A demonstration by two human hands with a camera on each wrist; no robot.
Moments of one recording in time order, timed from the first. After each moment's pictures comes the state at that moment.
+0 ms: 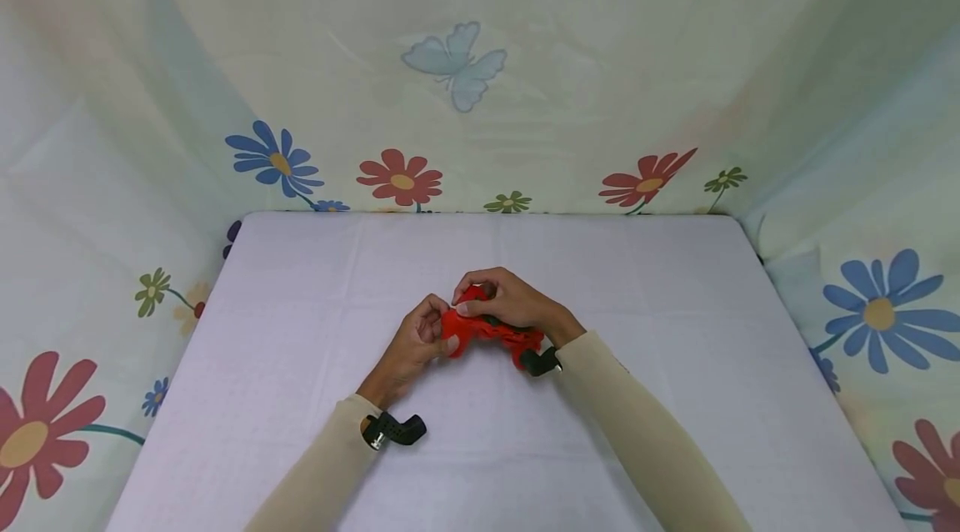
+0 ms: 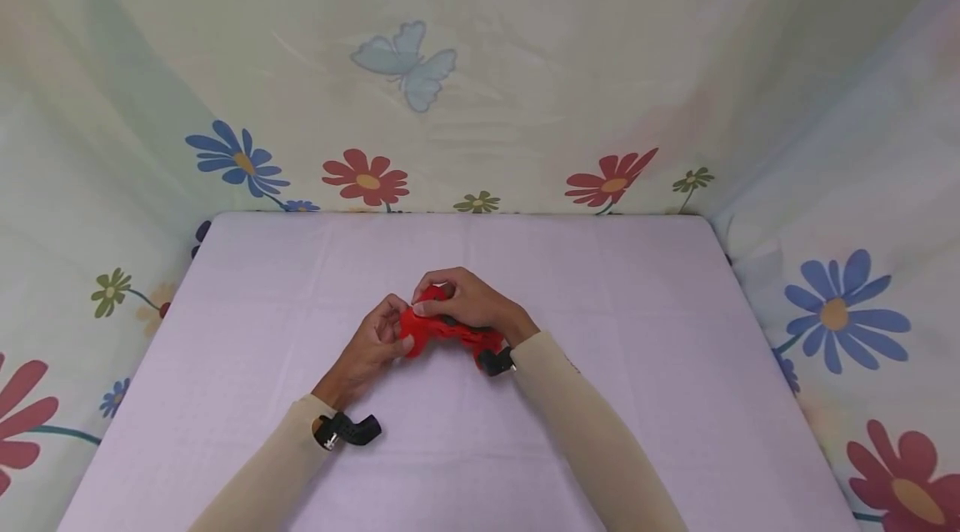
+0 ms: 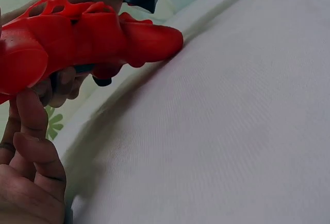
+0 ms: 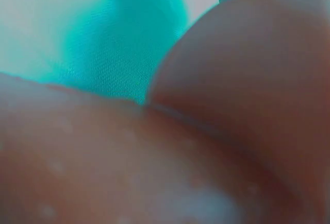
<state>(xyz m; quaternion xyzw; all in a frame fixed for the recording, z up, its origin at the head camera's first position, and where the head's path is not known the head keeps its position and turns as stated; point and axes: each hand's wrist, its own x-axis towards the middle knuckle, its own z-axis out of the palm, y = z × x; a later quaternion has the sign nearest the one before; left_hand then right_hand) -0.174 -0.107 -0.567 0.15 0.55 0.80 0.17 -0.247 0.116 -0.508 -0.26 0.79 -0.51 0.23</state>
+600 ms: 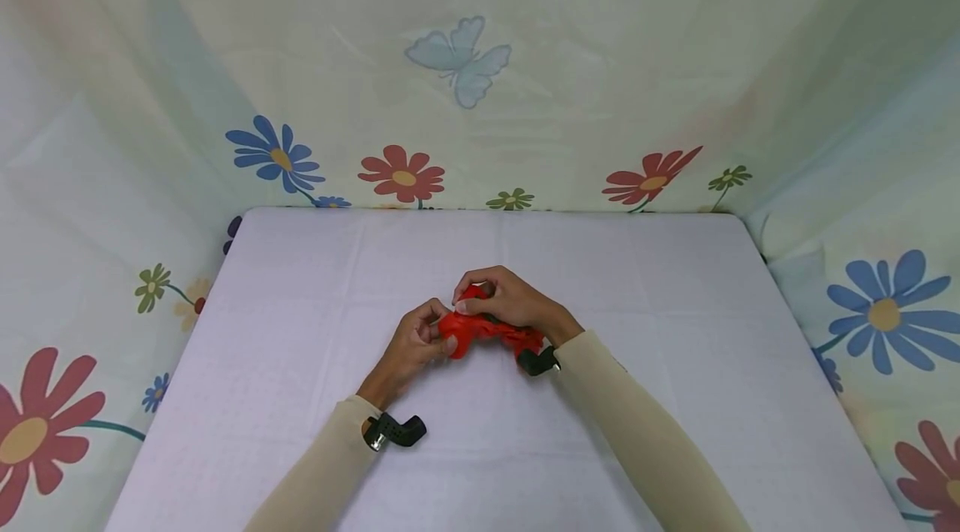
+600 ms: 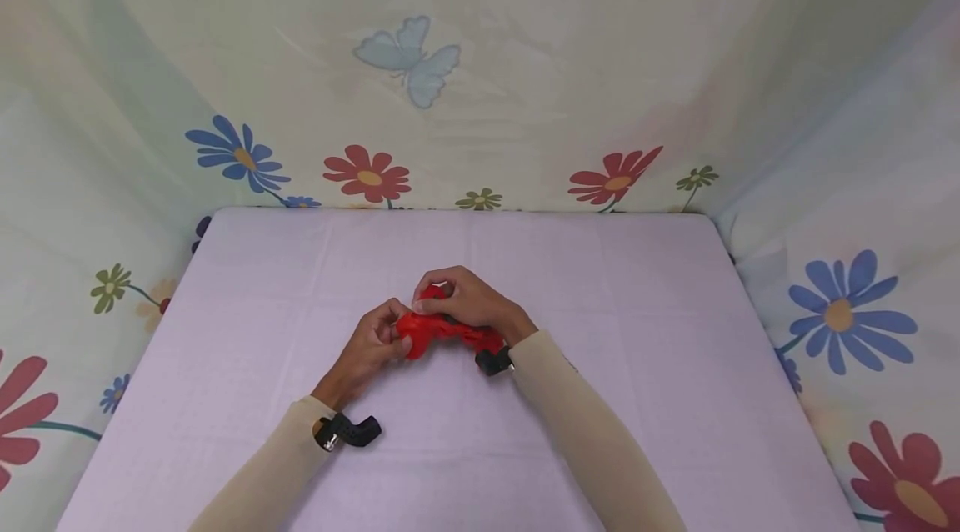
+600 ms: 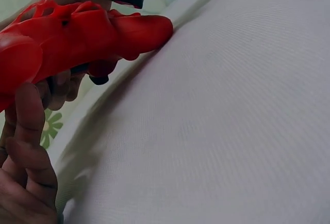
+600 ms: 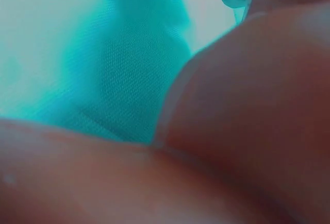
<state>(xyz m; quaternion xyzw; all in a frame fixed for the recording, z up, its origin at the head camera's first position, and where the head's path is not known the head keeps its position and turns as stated) -0.172 -0.111 -0.568 0.16 0.57 0.79 0.16 -0.248 0.111 -0.512 -0.25 0.79 -0.51 0.24</state>
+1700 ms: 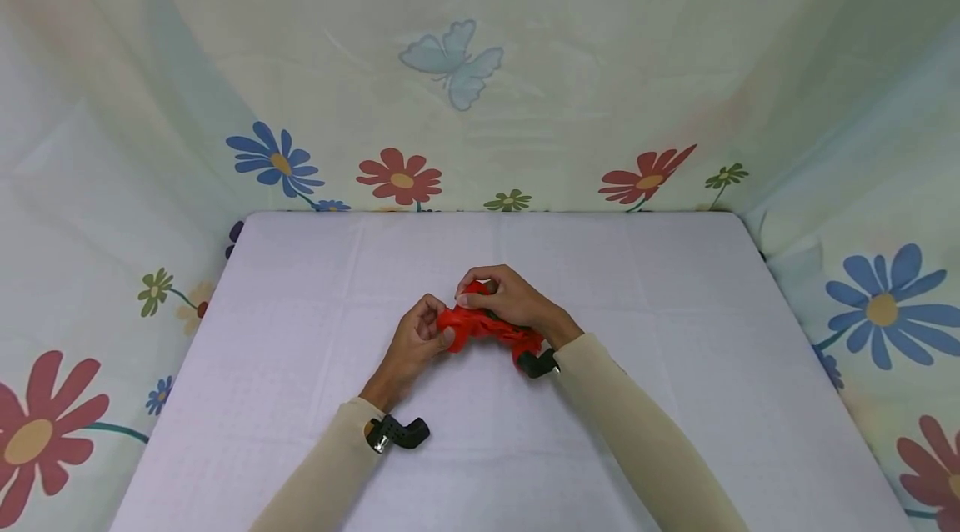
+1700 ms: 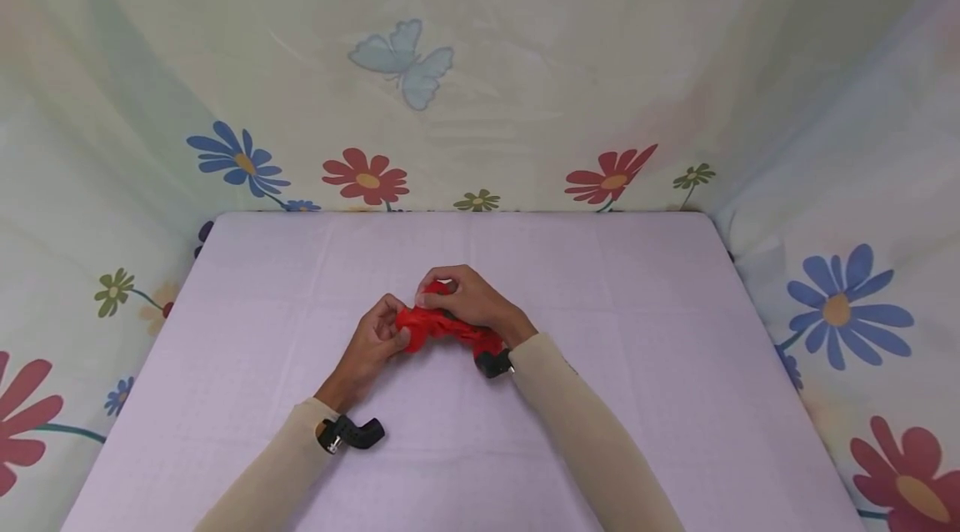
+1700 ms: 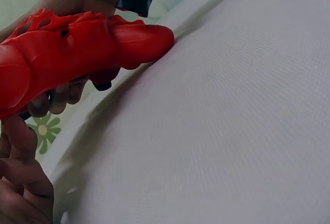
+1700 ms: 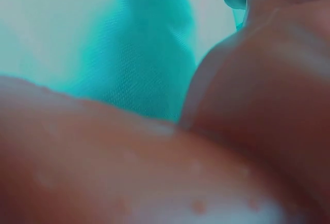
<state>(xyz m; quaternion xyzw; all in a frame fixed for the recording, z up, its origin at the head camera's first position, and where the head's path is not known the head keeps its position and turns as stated) -0.169 -0.102 -0.566 0.11 0.60 0.79 0.12 -0.243 0.115 -0.510 -0.20 0.79 -0.53 0.22</state>
